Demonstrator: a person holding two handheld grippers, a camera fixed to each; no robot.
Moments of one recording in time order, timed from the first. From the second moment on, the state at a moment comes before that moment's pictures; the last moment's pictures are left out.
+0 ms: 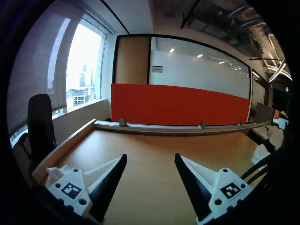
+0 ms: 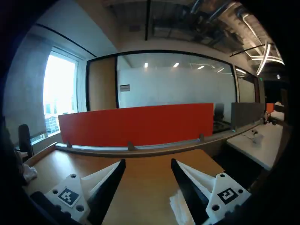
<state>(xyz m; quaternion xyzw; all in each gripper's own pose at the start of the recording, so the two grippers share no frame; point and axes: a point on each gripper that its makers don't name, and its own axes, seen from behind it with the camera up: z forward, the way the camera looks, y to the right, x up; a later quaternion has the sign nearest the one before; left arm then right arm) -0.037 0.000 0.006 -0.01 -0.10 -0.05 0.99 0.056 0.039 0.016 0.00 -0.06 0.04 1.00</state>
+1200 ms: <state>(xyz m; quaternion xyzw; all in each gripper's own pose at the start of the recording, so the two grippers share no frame) -0.006 0.009 0.023 -0.03 -0.02 -0.05 1.00 0.084 -0.025 0.015 0.02 -0.04 0.01 1.00</state>
